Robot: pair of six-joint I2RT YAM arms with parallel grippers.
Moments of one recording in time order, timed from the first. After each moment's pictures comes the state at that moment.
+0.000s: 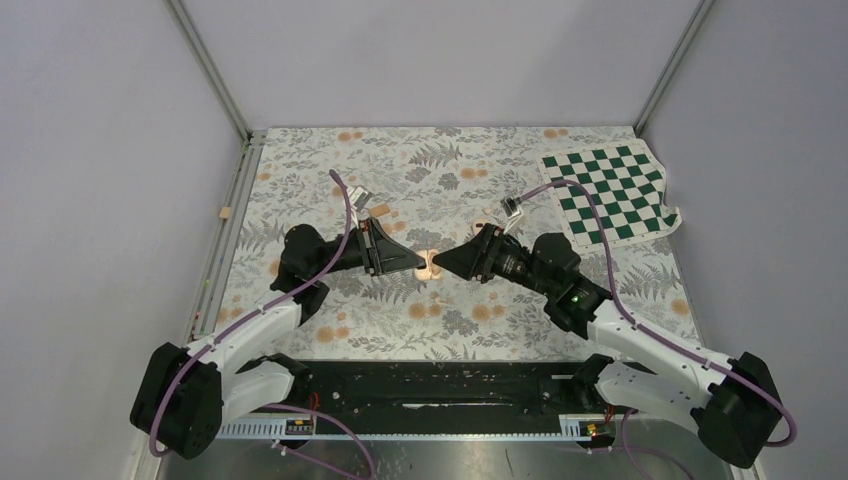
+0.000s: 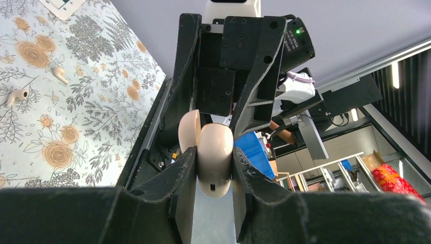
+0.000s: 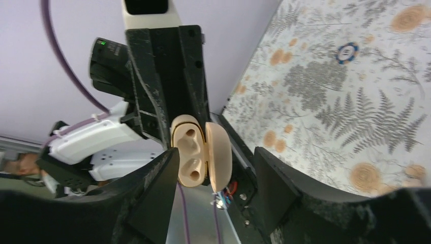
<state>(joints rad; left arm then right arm) -0.46 1.06 0.50 0.73 0.92 -1.19 0.76 0.96 0.60 0.29 -0.31 0.96</state>
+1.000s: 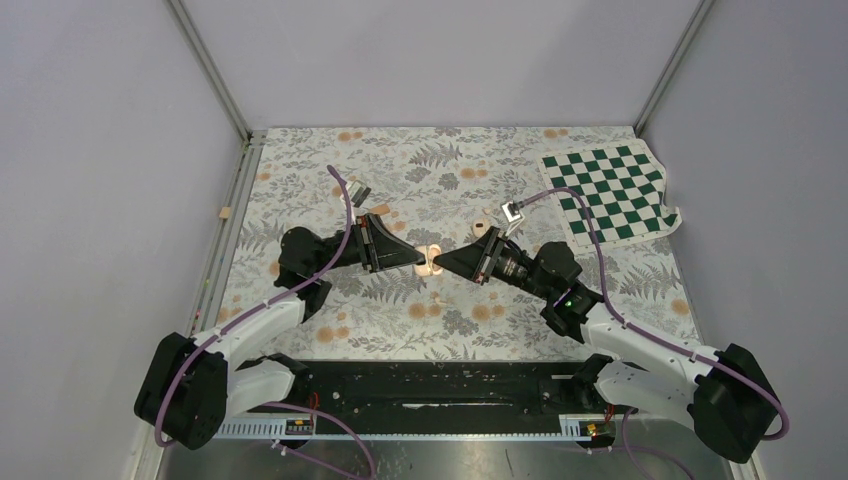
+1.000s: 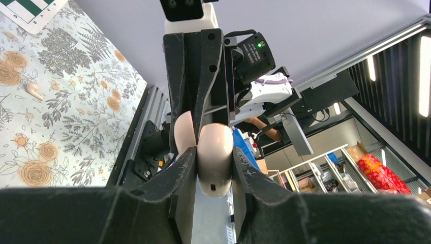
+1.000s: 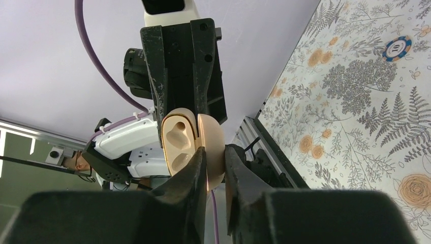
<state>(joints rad) -0.45 1.11 0.50 0.94 0.95 -1.31 0.76 1.01 0.50 0.59 -0.36 1.16</state>
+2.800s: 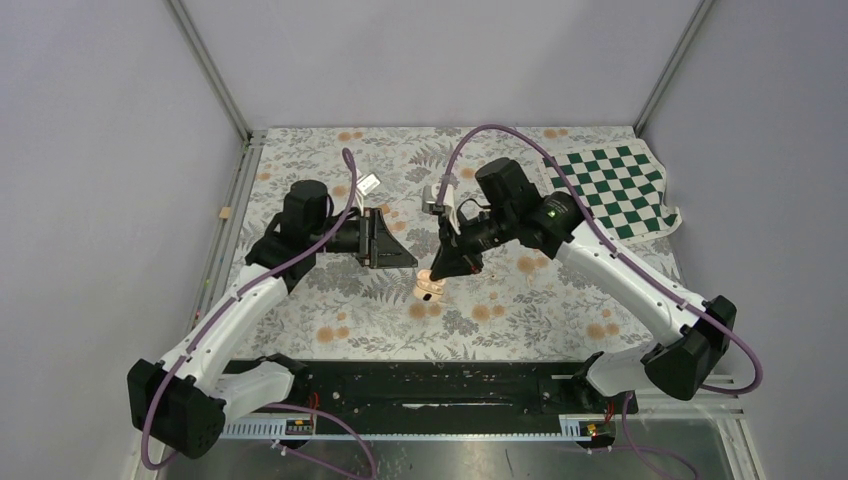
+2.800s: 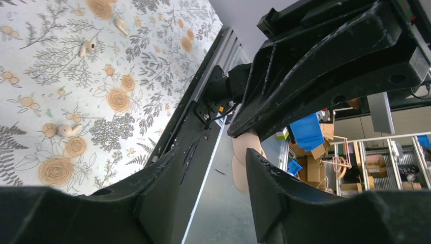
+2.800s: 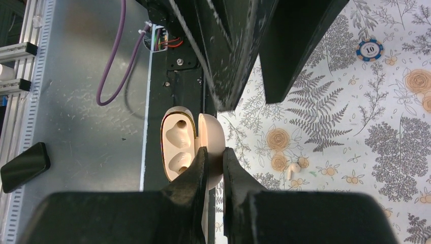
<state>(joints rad) -0.41 1.06 0.92 -0.28 0.99 -0.58 0.75 1.38 1.40 -0.78 -0.83 -0.31</state>
